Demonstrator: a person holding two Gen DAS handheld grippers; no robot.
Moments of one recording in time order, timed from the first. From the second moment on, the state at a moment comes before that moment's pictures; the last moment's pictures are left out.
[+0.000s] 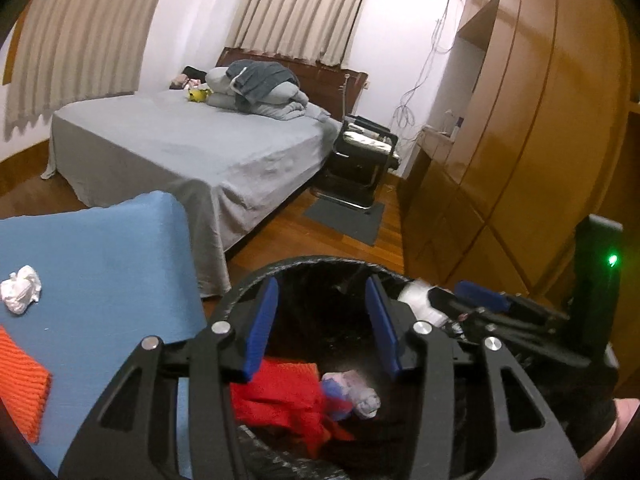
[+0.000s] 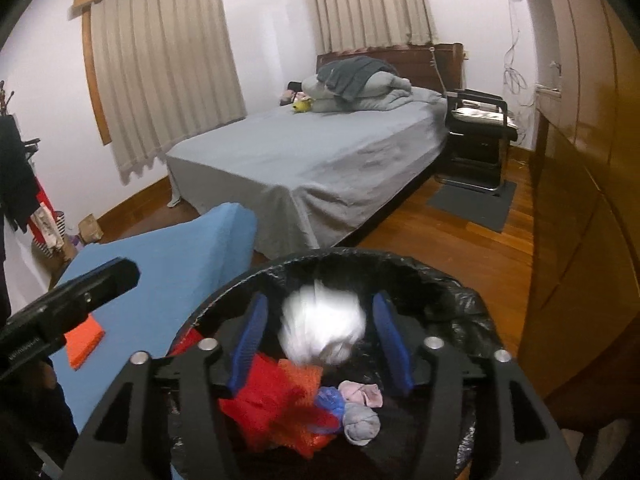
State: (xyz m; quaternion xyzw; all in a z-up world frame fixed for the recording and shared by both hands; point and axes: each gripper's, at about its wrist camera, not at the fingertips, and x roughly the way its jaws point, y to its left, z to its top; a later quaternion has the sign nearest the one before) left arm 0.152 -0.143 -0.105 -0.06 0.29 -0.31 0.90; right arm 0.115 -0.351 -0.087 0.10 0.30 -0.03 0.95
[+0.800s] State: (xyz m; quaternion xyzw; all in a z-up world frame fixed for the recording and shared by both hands) left arm 0.141 0.084 -0.130 -0.05 0.32 -0.02 0.95; right arm 0.155 -0.188 -0.088 0.05 0.30 0.14 0.94
